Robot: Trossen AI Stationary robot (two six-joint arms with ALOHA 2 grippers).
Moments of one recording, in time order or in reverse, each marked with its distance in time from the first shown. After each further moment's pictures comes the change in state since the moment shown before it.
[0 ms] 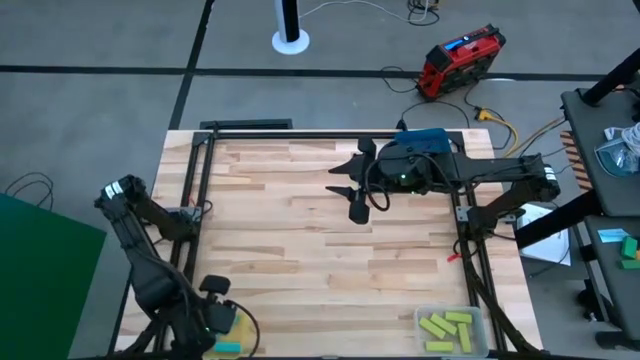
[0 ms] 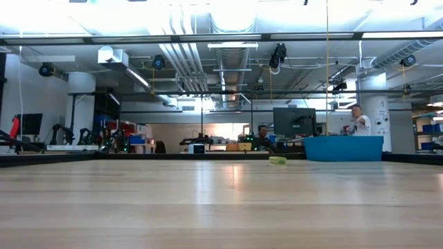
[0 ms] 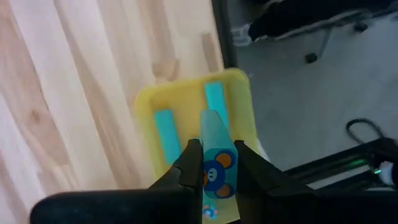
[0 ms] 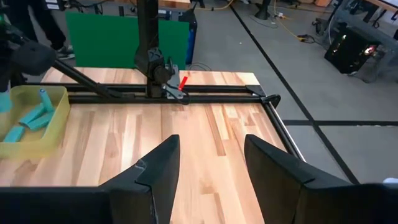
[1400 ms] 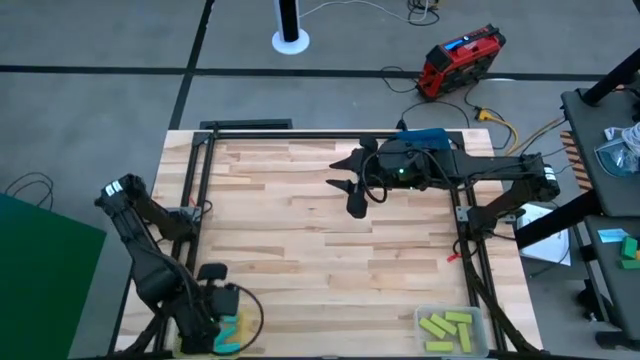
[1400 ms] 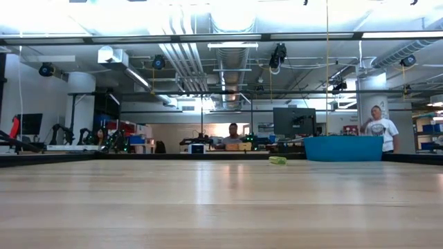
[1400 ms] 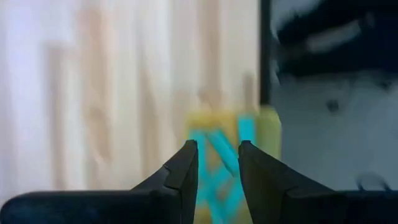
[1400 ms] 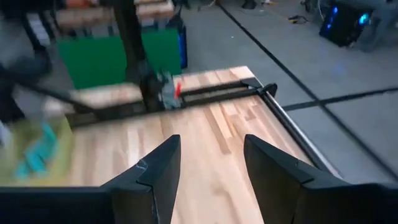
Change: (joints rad) left arm 0.058 -0.007 0.092 -0.134 -0.129 -0.132; right arm -0.033 -0.001 0.006 -0.015 0.001 0.107
